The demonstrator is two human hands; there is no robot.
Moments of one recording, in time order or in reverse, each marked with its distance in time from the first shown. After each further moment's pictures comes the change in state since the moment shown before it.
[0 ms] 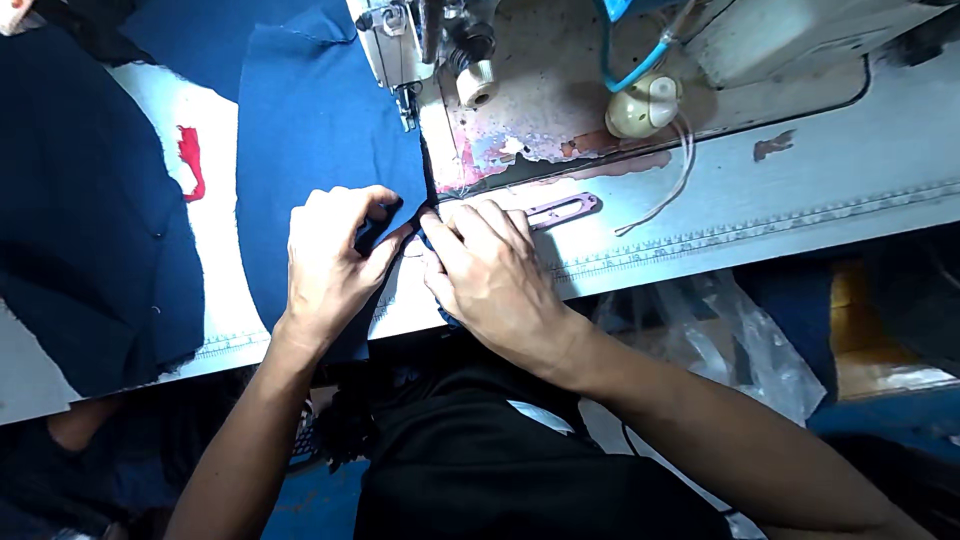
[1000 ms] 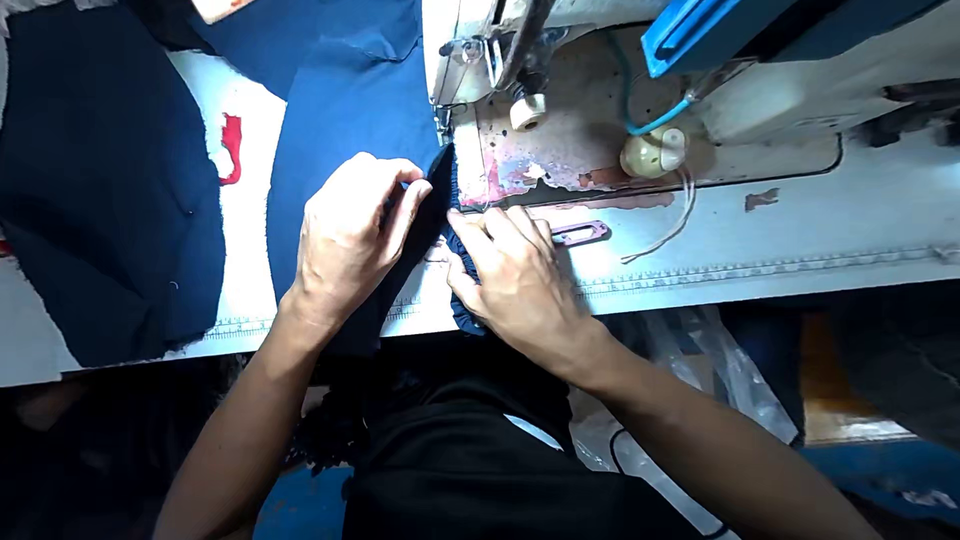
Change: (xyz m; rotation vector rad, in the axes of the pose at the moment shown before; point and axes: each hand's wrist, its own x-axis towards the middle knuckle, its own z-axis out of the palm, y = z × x) left_hand 0.022 0.010 -0.017 0.017 0.209 0.161; right_hand 0.005 0.008 -0.003 -0.013 -0.014 -0.022
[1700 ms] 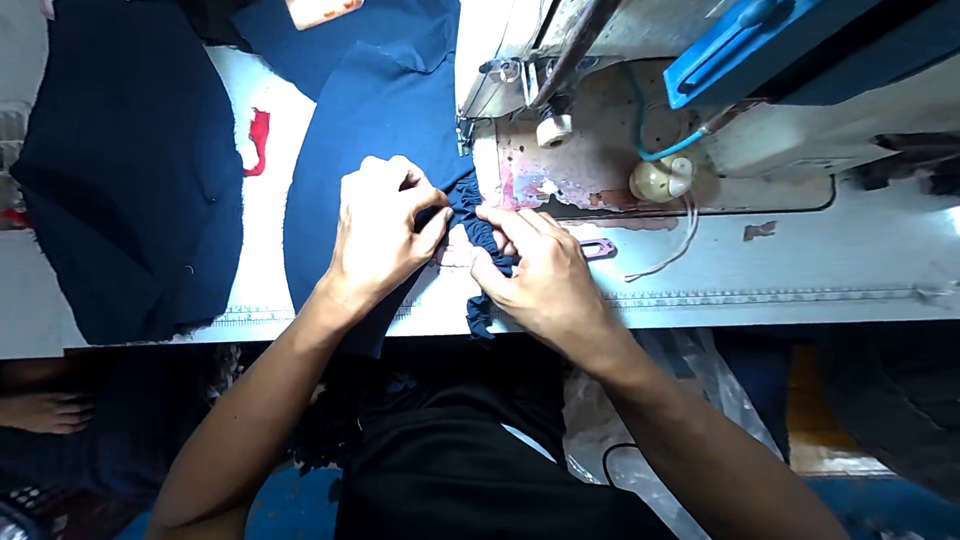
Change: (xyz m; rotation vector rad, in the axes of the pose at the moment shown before) left_hand -0.002 -0.009 0.018 0.100 -0.205 -0.171; right_hand 0.008 0.012 -0.014 0.226 0.007 0.120
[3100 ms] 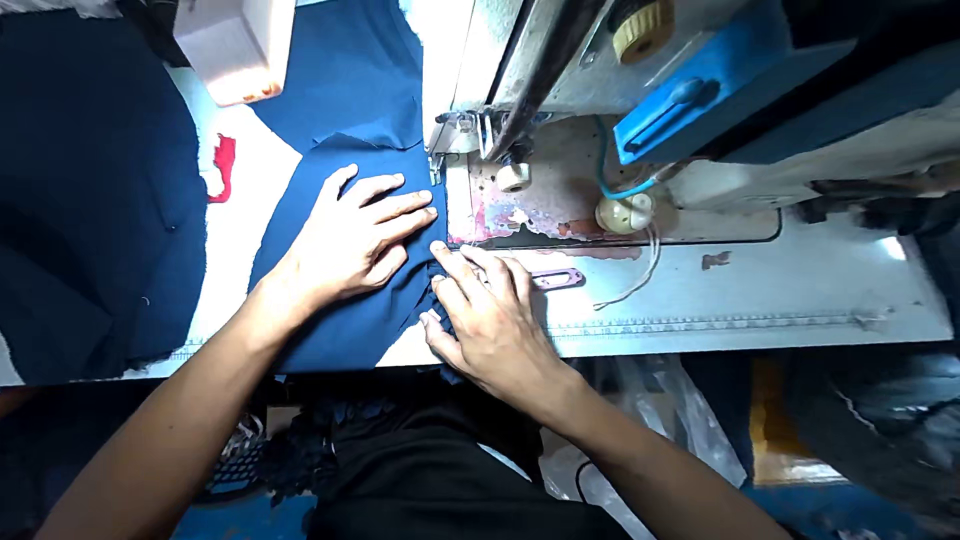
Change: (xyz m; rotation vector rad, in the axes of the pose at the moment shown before) left_hand 0.018 -0.042 0.002 0.048 -0.171 0.410; right_hand -0.018 0.005 0.021 -0.301 -0.073 -0.242
